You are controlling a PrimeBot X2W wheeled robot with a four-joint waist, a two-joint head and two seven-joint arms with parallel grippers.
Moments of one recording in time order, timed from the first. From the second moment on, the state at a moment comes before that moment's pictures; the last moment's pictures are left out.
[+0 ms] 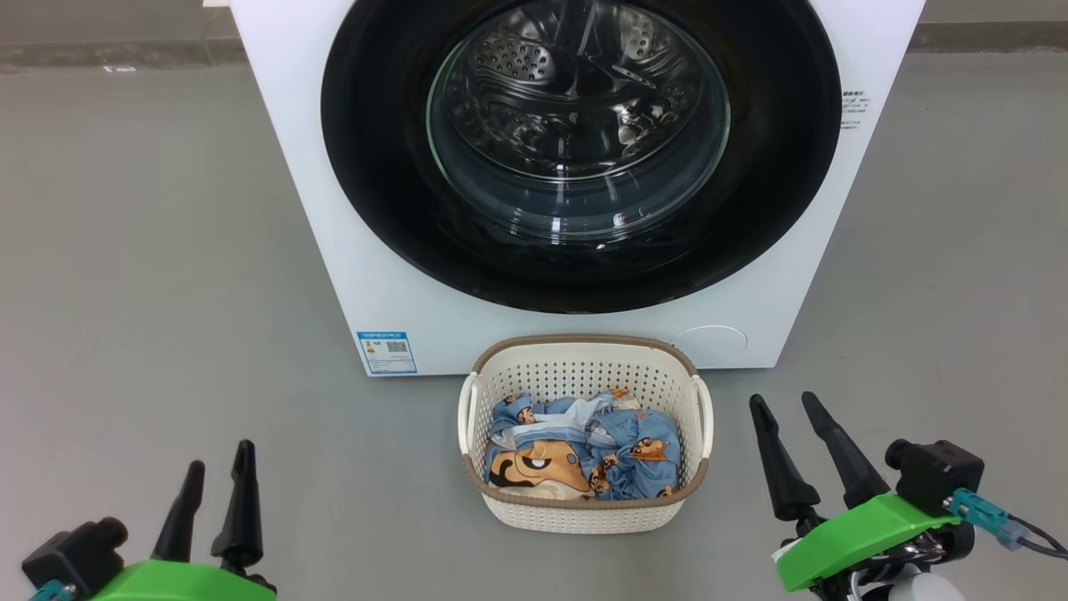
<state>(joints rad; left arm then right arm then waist) -0.04 0.13 -0.05 0.20 -0.71 -0.12 -0.16 -0.11 -0.06 0.06 0.22 0.42 0.13 -0.16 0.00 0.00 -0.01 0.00</state>
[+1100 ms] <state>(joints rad) -0.07 0.19 -0.10 0.20 -0.48 -0.13 -0.25 -0.15 -0.06 0.12 0.22 0.06 0.13 -0.25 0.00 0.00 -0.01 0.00</state>
